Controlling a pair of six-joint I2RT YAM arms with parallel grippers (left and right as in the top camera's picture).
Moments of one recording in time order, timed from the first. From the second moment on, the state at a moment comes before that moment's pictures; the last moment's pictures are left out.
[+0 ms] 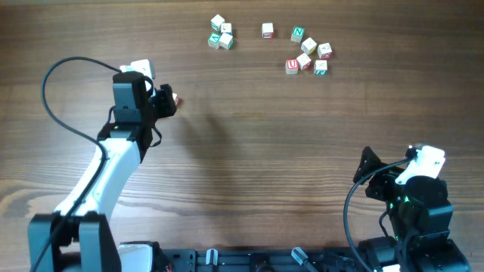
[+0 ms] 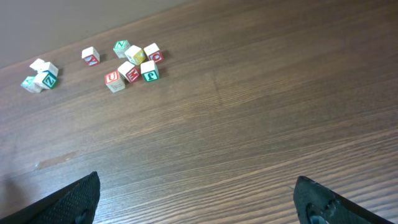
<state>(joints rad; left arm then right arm) -0.03 1.49 0.81 -0.06 0.05 -0.22 0.17 0.39 0.65 -0.83 0.24 0.38</state>
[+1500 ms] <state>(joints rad) 0.26 1.80 0.81 0.02 0.29 -0.33 0.17 0.39 0.65 -0.83 0.24 0.38</state>
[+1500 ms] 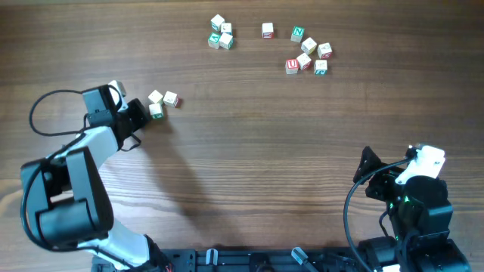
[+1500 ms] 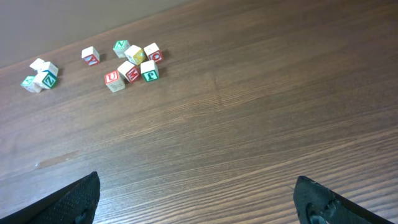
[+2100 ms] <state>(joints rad) 0.26 1.81 0.81 0.13 0.33 -0.34 0.17 0.39 0.65 -0.83 0.24 0.38</state>
